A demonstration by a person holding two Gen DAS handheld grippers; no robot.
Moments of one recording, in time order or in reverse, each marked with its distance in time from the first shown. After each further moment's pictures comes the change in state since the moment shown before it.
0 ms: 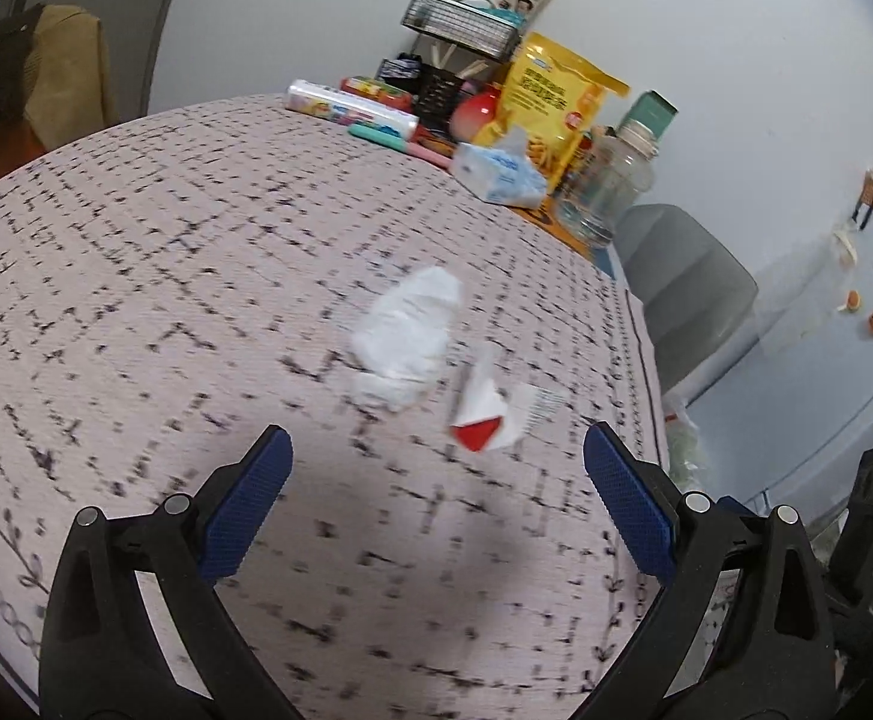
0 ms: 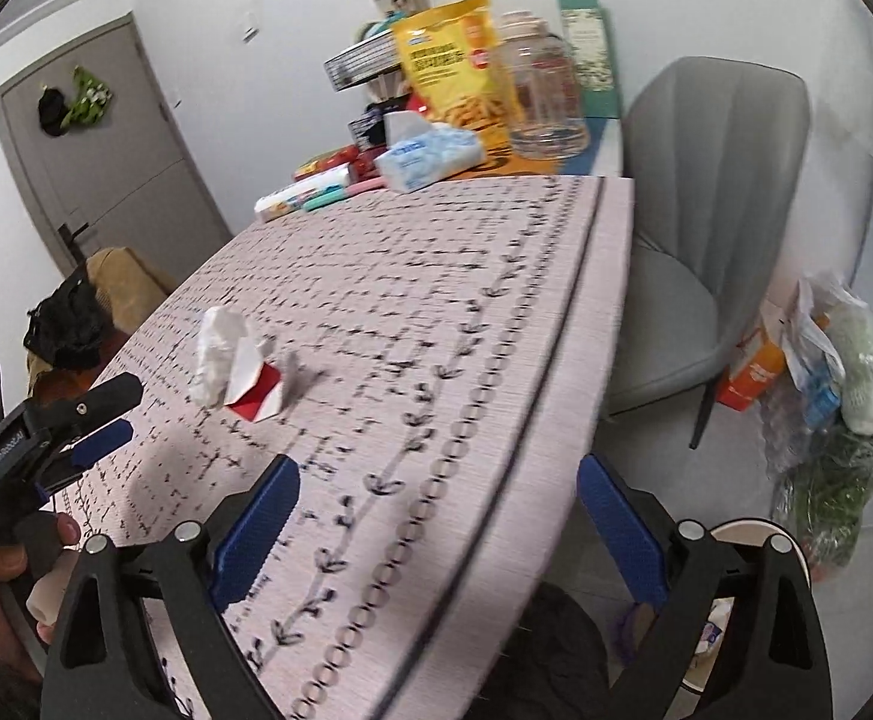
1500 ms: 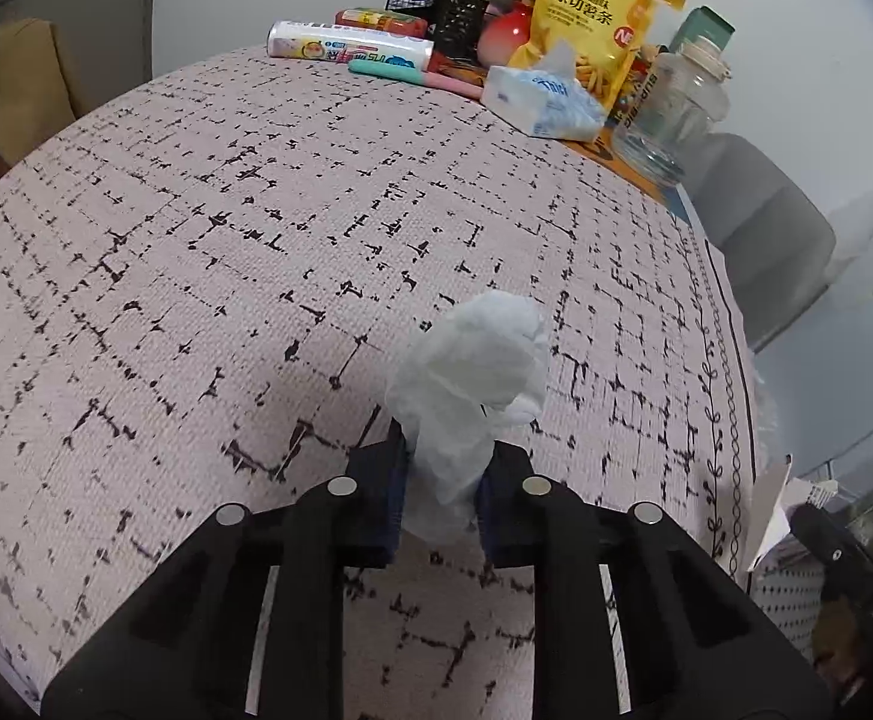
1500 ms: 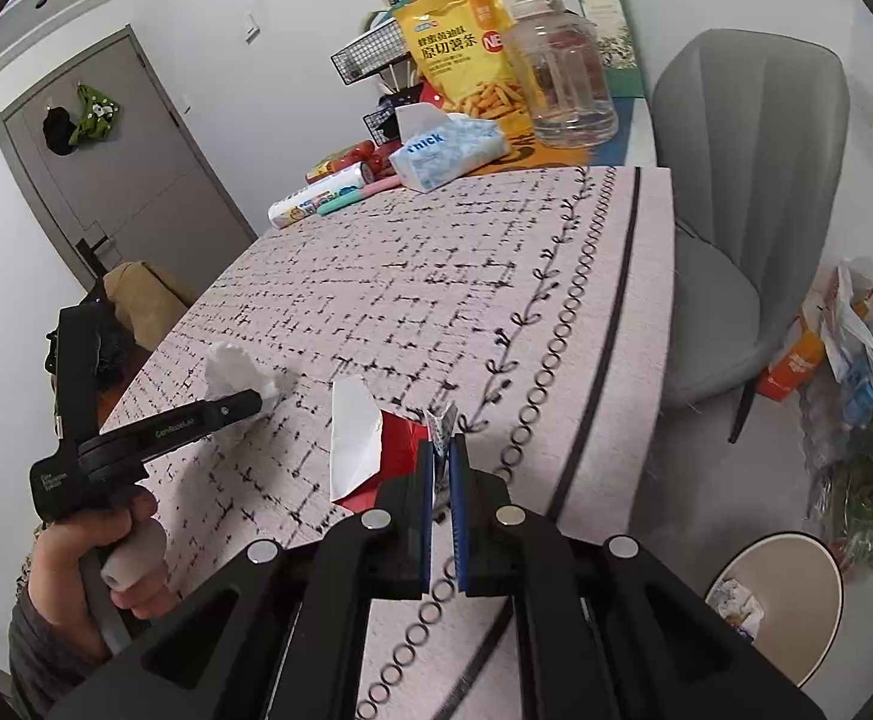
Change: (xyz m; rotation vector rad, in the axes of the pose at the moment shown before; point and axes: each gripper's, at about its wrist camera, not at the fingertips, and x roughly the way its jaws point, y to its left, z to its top) left arm 0.095 -0.021 0.031 0.082 0.169 0.147; right arm 0.021 -0.024 0.029 0.067 0.029 0.078
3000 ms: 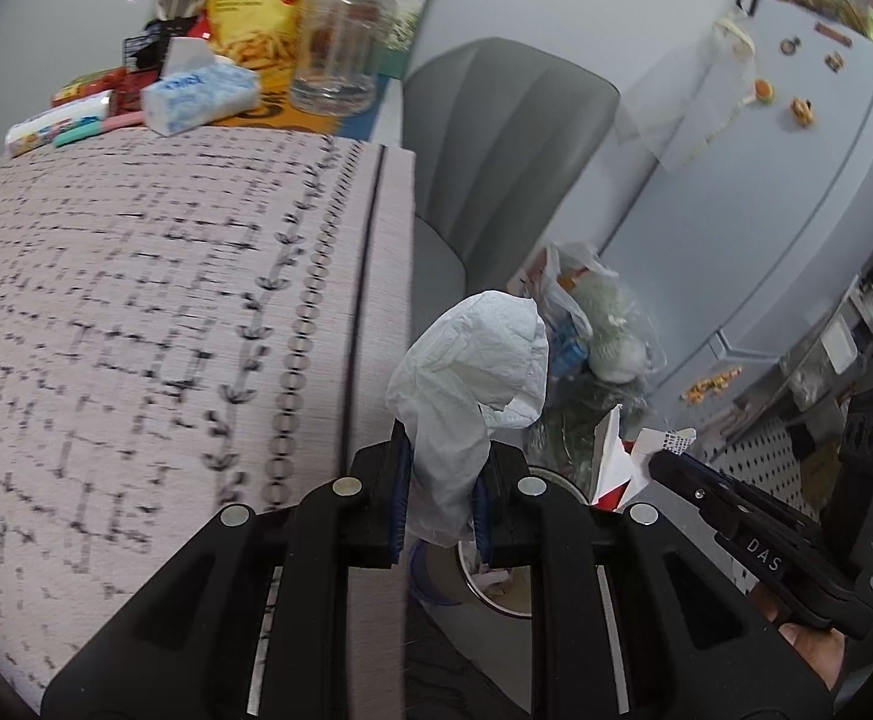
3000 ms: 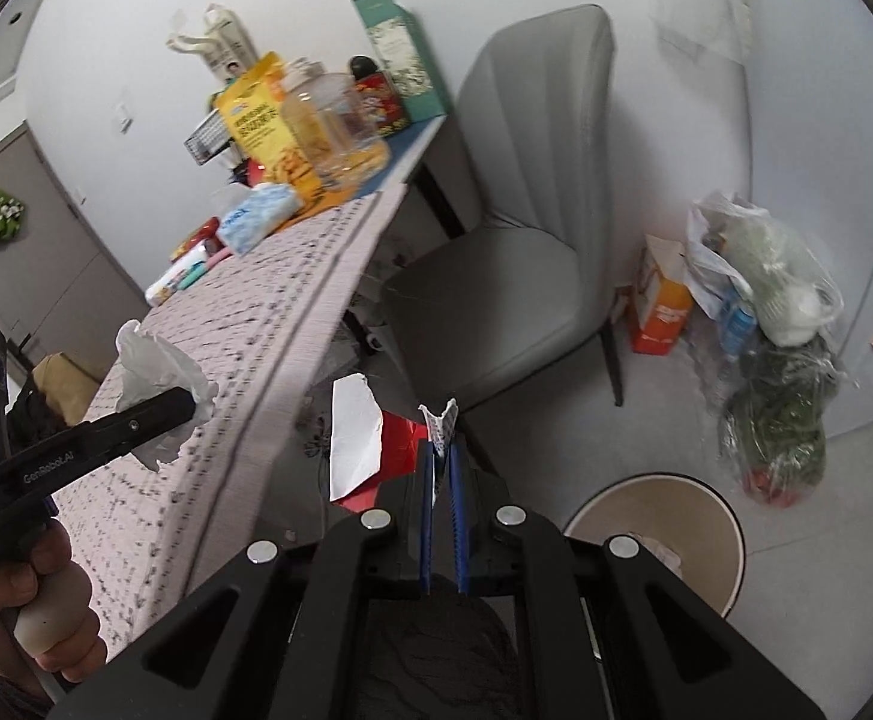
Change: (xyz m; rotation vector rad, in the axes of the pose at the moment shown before) left arm -0.015 -0.232 -0.067 0.324 0.049 -0.268; right arm -0.096 -0.164 -0.051 0.229 -0.091 -0.199
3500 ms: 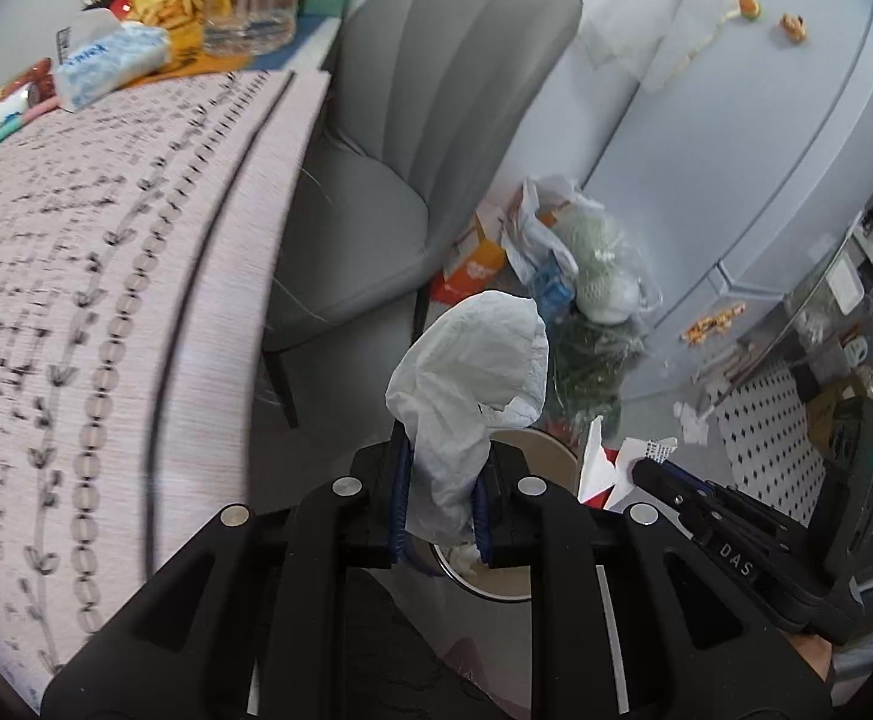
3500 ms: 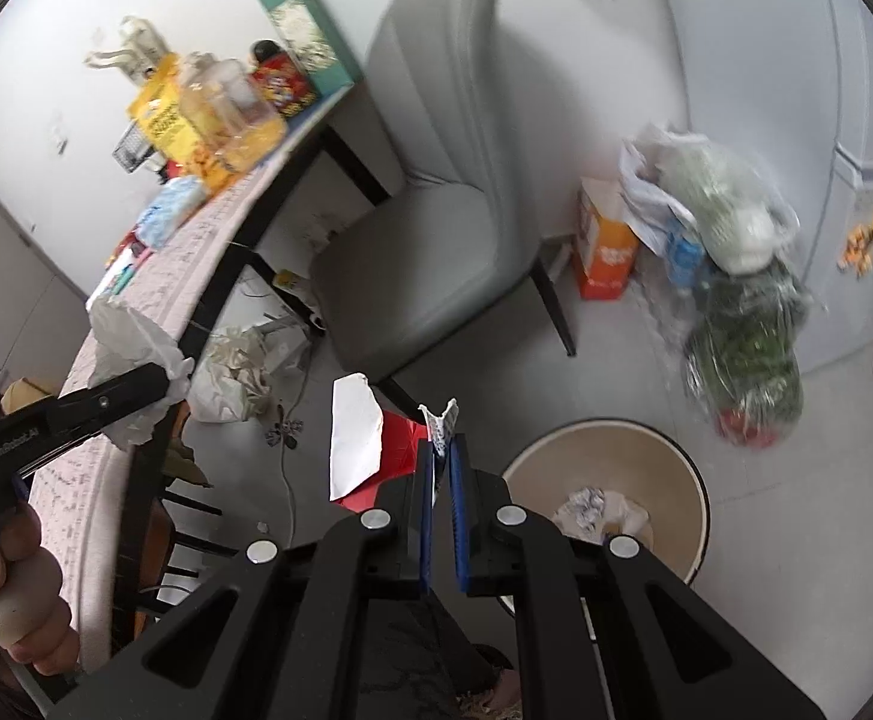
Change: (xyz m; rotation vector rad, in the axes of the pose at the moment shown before) left arm 0.071 -0.053 -0.015 0.082 0.132 -0.008; right arm 0.031 -0.088 -0.030 0.135 0.071 -0.070
